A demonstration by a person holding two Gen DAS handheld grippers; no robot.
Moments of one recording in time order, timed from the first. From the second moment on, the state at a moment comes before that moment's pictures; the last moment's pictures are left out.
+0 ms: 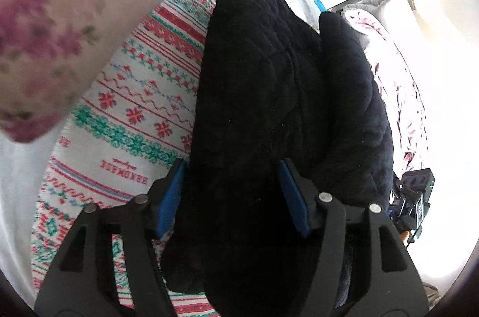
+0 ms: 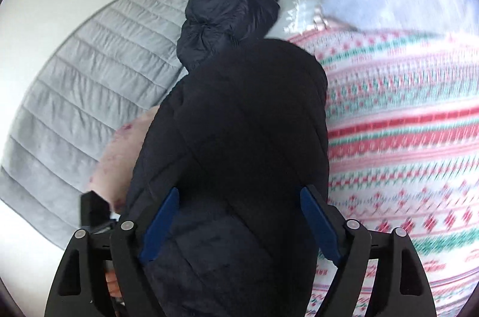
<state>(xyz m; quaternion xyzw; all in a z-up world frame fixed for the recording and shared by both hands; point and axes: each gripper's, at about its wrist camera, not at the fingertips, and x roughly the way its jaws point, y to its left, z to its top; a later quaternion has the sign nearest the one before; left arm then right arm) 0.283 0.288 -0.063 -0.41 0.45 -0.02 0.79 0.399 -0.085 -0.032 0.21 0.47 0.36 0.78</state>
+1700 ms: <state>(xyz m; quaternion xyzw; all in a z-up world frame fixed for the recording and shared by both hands) 0.253 0.204 -0.018 -0.40 0.35 -0.07 0.84 0.361 -0.125 -0.020 0.20 0.40 0.45 0.78</state>
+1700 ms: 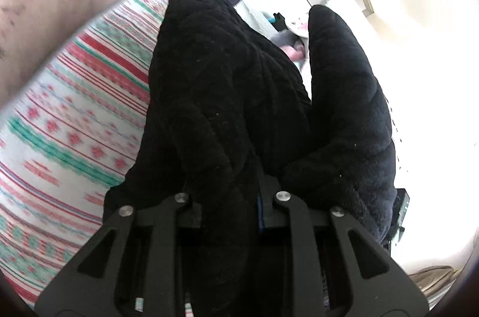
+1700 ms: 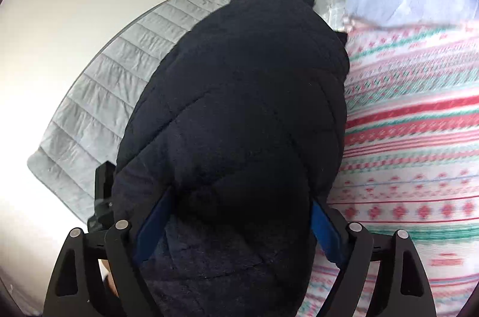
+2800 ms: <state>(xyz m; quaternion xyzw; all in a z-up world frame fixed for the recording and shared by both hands) 0.316 -0.192 -0.067 -0.30 0.46 -0.25 0.79 0.320 -0.518 0.015 0.13 0.34 0.11 0.92</state>
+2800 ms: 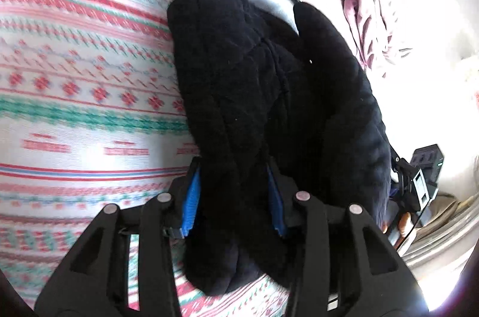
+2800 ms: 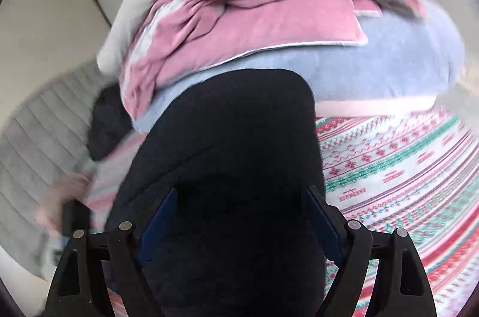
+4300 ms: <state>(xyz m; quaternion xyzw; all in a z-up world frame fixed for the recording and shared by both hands) 0.175 -0.139 -0.014 0.01 0.39 -0.02 0.92 0.116 -0.346 -0.030 0.08 0.38 -0.04 0.92</state>
